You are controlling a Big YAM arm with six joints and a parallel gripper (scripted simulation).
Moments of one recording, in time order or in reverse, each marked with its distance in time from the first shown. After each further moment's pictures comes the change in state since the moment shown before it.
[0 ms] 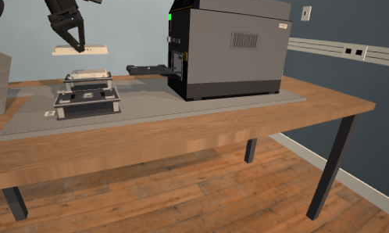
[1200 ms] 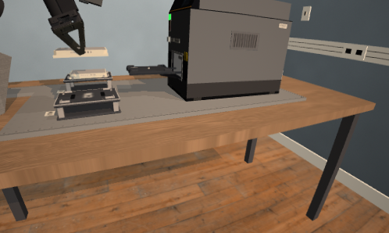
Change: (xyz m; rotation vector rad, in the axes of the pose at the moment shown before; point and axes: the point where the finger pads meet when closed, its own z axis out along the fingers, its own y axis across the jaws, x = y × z) arm 0.002 0.000 0.006 0.004 -0.005 -0.001
